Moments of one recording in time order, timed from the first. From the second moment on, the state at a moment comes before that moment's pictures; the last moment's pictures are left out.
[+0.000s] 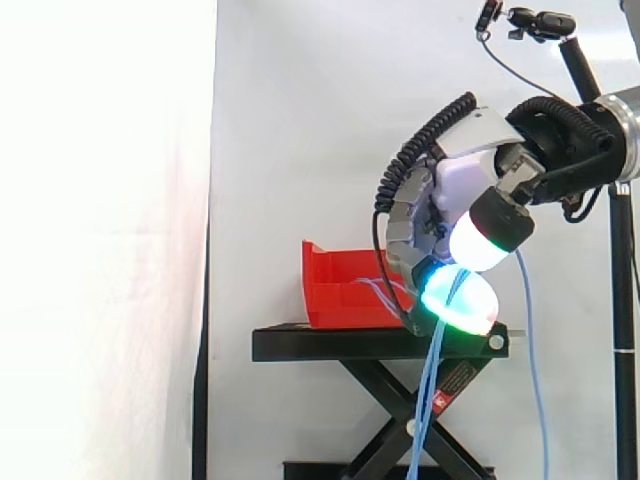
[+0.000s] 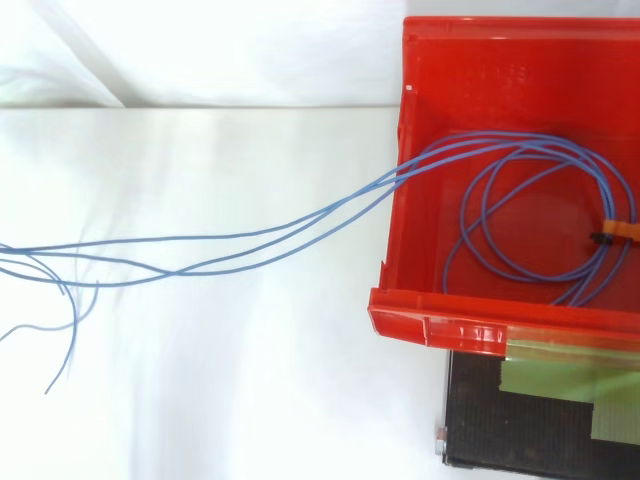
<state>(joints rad) 0.27 -2.18 -1.02 -3.37 -1.39 -0.78</state>
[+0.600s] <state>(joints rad) 0.27 -2.18 -1.02 -3.37 -1.40 -0.78</state>
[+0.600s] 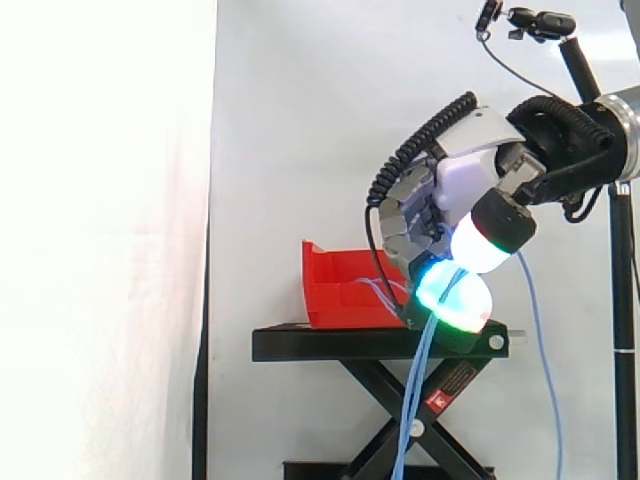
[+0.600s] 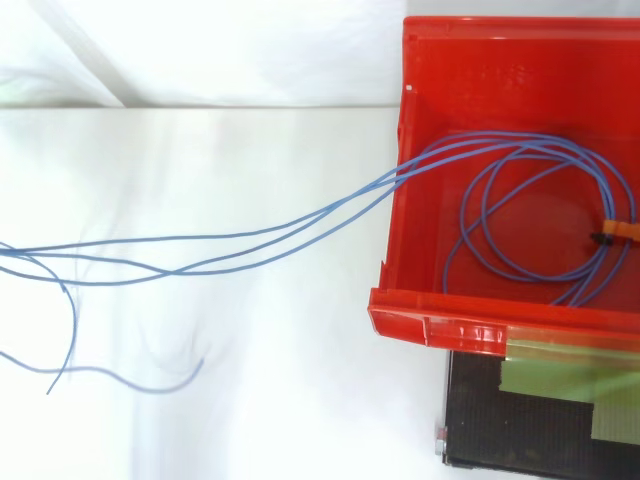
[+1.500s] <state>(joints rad) 0.27 -2.17 -1.02 -3.38 -1.39 -0.78</state>
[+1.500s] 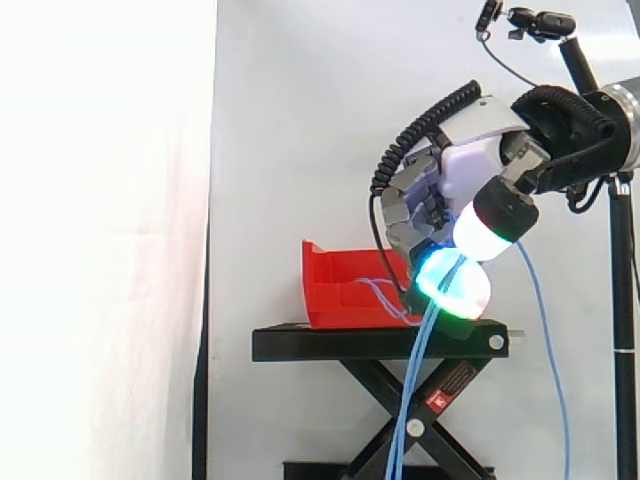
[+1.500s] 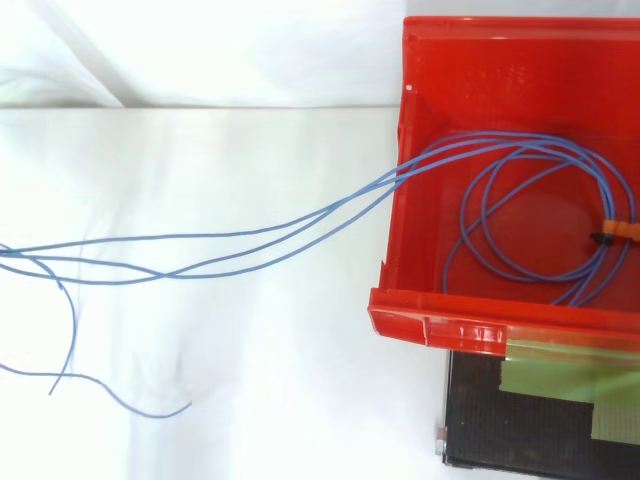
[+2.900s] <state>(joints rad) 0.28 -2.17 -1.02 -3.52 -1.40 -0.69</state>
